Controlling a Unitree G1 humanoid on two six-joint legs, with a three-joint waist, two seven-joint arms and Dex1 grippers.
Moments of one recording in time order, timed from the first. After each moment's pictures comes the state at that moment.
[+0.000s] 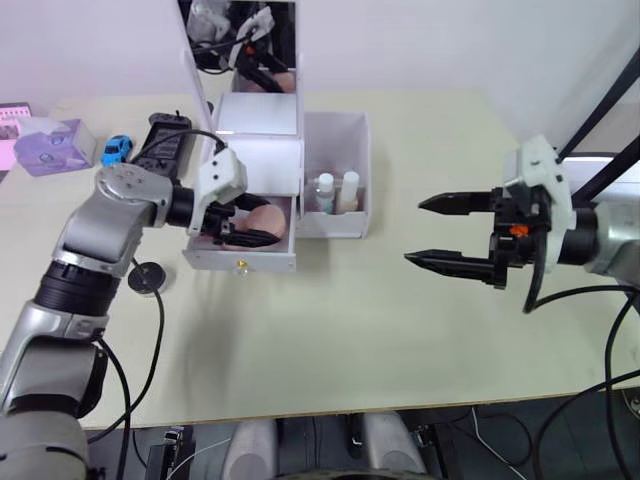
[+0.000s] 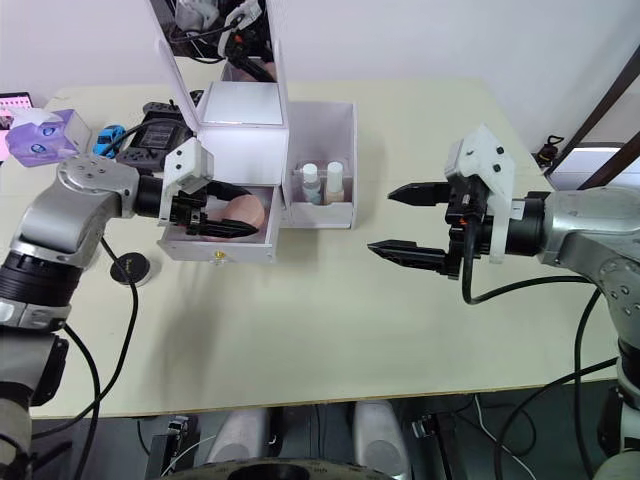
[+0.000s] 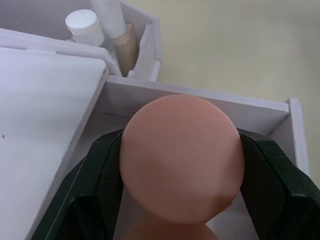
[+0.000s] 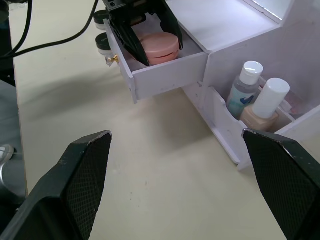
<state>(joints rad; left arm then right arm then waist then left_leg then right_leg) -0.80 0.77 -0.22 0.15 -0.30 0.44 -1.28 -0.48 -1.01 -0.28 -0.55 0.90 1.04 0.89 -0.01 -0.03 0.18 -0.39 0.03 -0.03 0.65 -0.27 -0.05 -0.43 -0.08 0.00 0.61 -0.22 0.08</state>
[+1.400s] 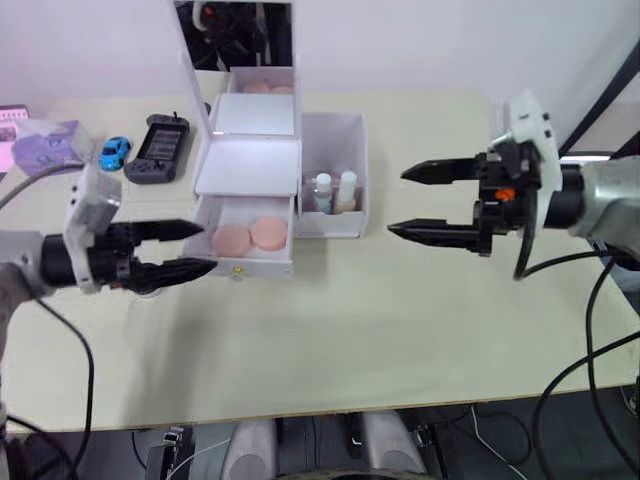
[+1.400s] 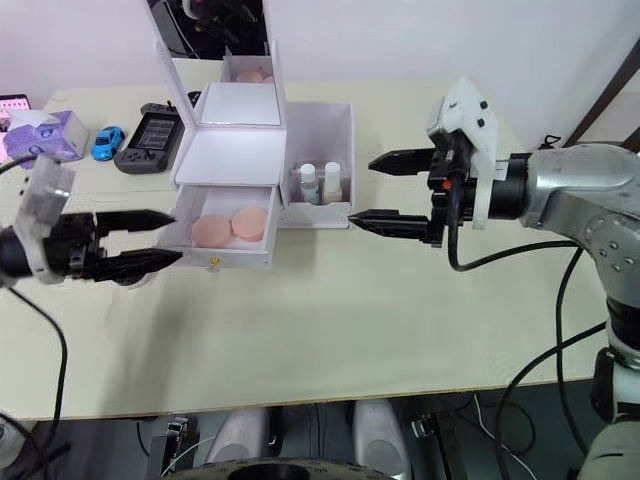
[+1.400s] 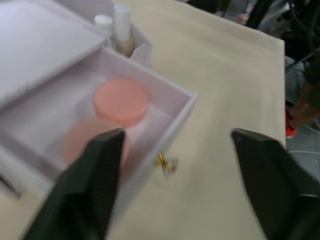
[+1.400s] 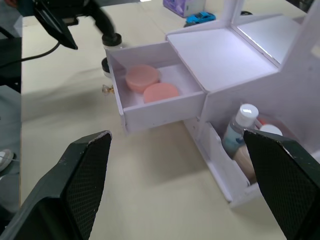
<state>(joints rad) -0.08 0.93 0.56 -0.42 -0.77 0.91 -1.20 -0.77 -0.98 -0.04 -0.37 0.89 0.95 0.92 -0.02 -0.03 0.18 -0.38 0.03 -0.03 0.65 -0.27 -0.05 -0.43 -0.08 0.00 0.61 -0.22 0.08</state>
